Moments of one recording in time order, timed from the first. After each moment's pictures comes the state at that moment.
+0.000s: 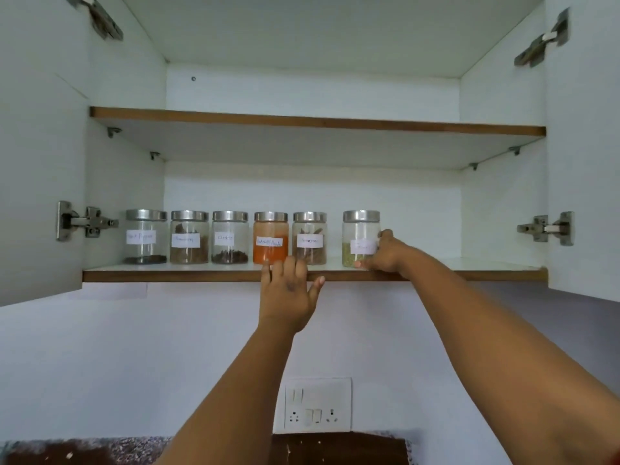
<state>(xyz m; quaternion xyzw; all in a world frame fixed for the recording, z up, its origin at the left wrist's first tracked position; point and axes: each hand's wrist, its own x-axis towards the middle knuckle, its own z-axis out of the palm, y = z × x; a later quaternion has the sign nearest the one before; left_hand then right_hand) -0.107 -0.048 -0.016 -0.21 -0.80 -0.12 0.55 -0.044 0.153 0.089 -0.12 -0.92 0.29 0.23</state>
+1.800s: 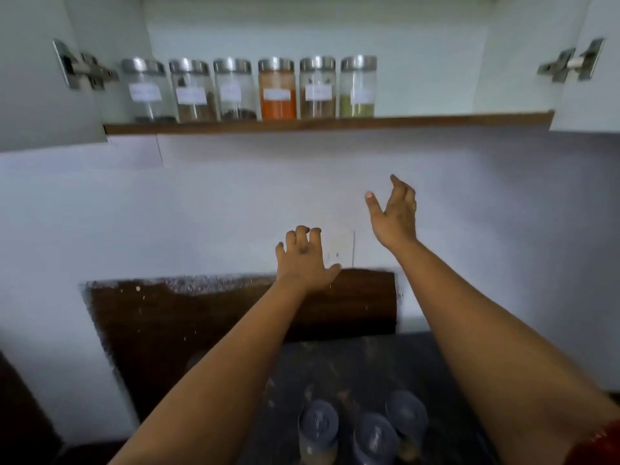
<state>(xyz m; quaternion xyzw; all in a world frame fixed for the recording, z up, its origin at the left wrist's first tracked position) 0.023 -0.097 -0.168 -0.25 -0.94 -0.12 0.19 0.037 0.084 -0.130 -0.14 -0.83 0.35 0.41</state>
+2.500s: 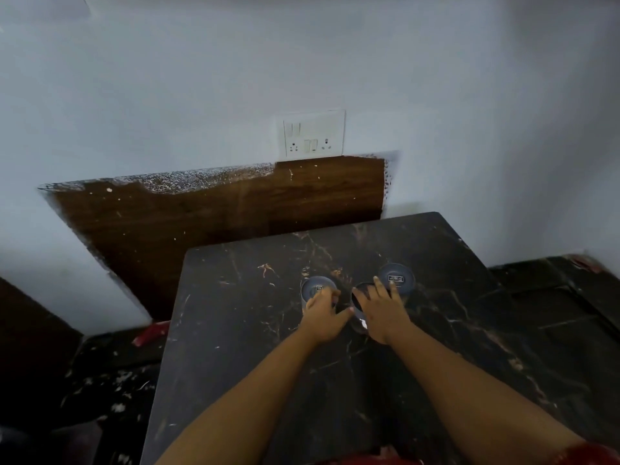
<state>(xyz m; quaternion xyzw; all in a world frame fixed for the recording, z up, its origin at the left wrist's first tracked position) 0.147 -0.144 -0.427 -0.21 -0.88 -0.37 -0.22 0.199 0.007 -0.451 -0.10 -0.98 -0.06 -0.13</state>
